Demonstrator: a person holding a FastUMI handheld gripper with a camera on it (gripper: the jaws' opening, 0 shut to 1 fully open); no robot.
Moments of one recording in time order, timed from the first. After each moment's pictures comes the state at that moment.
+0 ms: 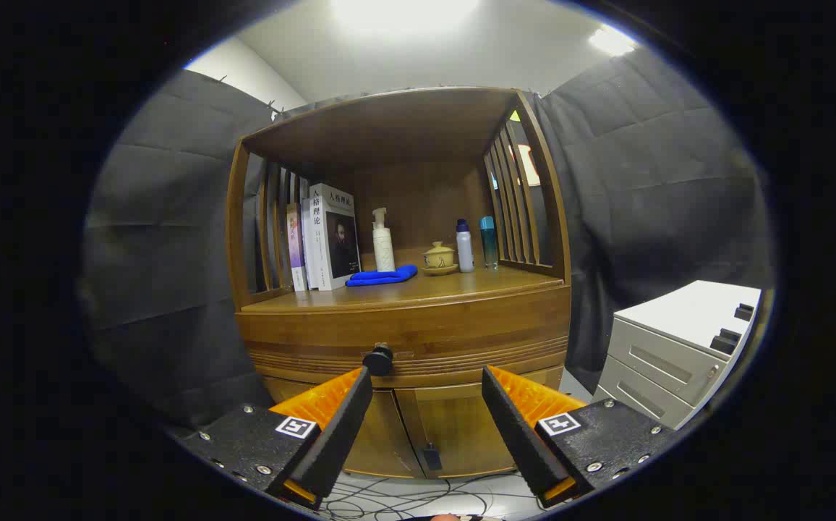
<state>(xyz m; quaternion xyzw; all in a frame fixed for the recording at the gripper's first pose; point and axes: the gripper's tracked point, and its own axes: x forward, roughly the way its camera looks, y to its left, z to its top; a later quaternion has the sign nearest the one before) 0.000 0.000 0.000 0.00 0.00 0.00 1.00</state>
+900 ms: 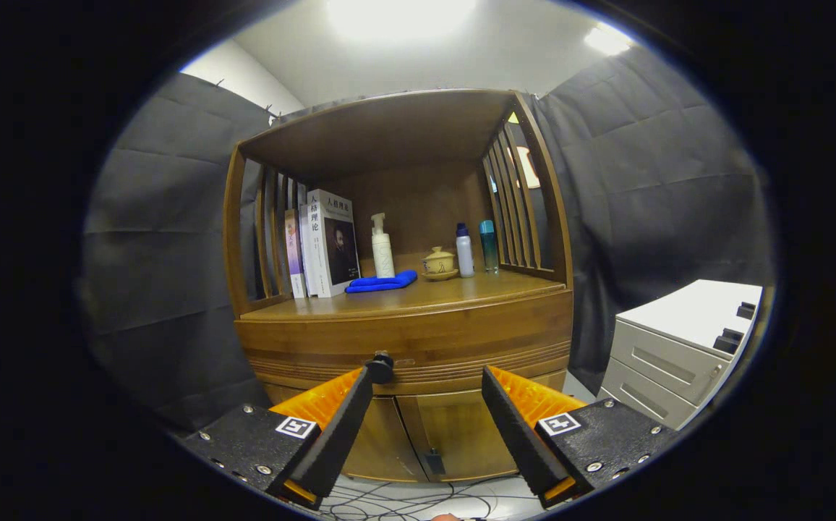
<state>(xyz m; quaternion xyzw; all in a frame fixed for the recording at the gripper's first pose) -0.010 -0.002 0.001 0.01 -0.01 0.00 1.00</state>
